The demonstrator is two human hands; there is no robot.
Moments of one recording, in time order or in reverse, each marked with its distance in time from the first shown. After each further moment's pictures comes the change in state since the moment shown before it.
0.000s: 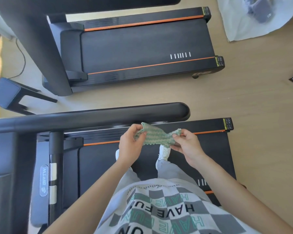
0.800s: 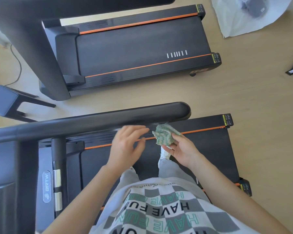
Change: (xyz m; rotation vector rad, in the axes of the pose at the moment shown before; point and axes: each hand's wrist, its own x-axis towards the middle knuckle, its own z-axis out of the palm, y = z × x) left_hand -0.001 0.002 -0.044 0.432 0.010 0.748; right_hand 0.007 0.013 0.023 0.521 -0.079 0.288
